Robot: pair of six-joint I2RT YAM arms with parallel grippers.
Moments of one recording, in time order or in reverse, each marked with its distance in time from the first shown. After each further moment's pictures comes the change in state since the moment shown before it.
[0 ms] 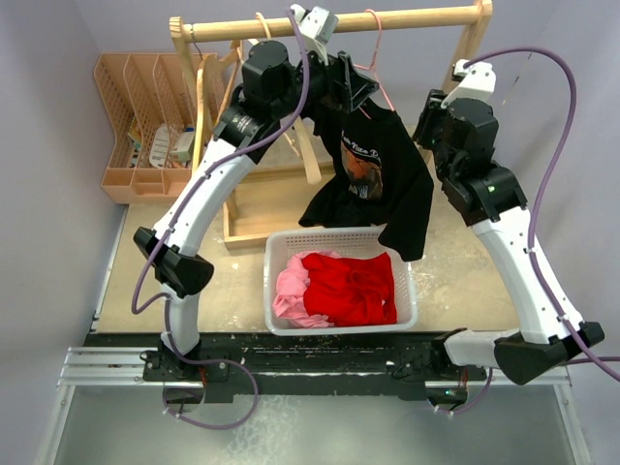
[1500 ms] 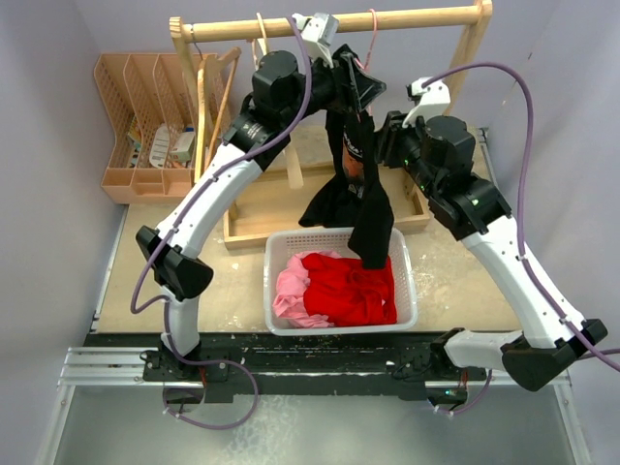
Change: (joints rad) left arm -0.038 -0.030 -0.099 0.106 -0.071 -0.146; right arm 0.121 -0.038 -0.097 0.053 -0.250 0.010
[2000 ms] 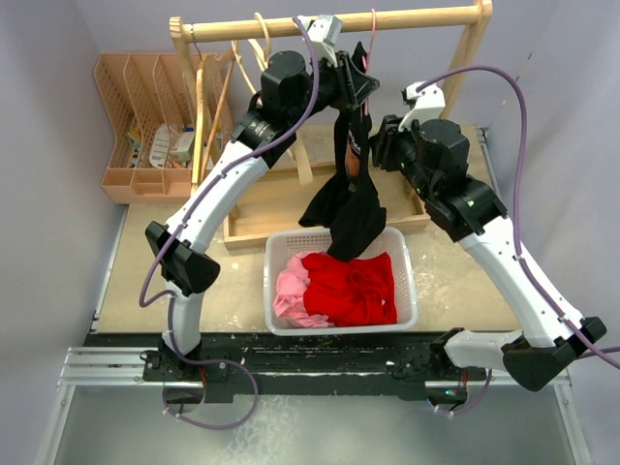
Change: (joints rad) left arm -0.001 0.071 0.054 -0.019 -0.049 -0.001; right arm 0.037 -0.002 -0.030 0.006 0.027 -0.004
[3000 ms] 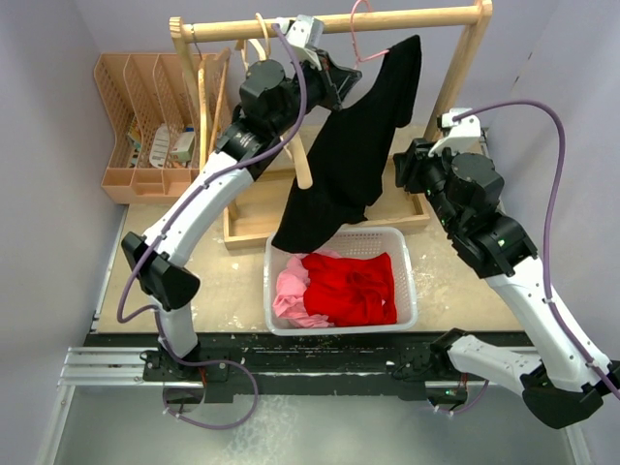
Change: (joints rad) left arm 0.001 -0.180 -0.249 0.181 -0.072 0.098; right arm 0.000 -0.230 -0.169 0.001 0.080 0.010
